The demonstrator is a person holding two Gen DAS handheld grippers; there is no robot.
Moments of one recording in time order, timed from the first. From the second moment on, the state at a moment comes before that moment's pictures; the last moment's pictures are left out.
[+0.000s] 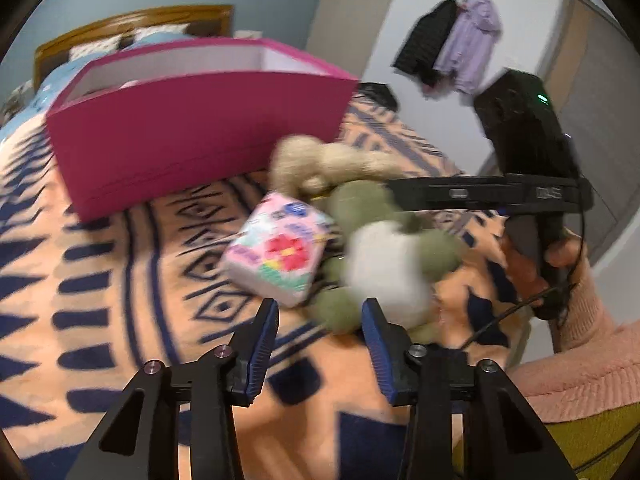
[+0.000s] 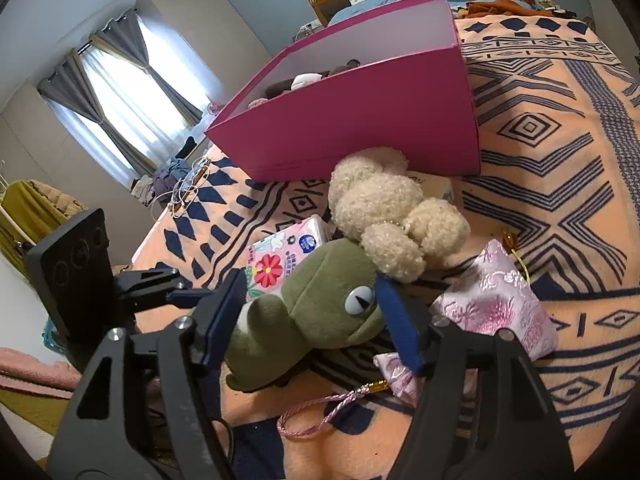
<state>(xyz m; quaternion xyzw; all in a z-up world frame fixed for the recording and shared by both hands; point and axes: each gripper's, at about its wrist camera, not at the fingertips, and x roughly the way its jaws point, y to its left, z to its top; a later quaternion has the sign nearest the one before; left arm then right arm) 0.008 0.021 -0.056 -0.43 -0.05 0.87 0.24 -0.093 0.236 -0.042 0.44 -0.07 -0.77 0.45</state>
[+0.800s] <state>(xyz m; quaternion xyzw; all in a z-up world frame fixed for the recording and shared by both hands) 0.014 0.032 -0.060 -0.42 -0.08 0.85 0.30 -0.077 0.219 -0.041 0.45 -0.09 -0.76 0.45</state>
